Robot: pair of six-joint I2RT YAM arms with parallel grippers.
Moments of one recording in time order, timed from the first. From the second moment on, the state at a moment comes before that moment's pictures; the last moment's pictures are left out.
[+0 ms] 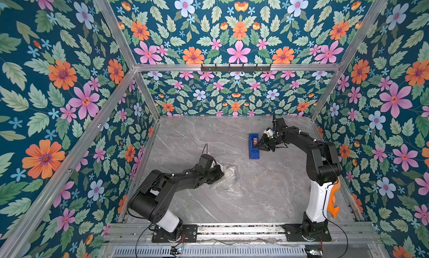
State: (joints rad) left arm -0.55 1.56 0.57 0.15 0.32 -0.96; right arm 0.18 2.05 1.52 -0.64 -0.67 0.61
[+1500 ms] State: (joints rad) left arm -0.57 1.58 0.56 0.19 0.32 -0.97; right arm 0.13 2.06 1.48 -0.59 -0.78 0.64
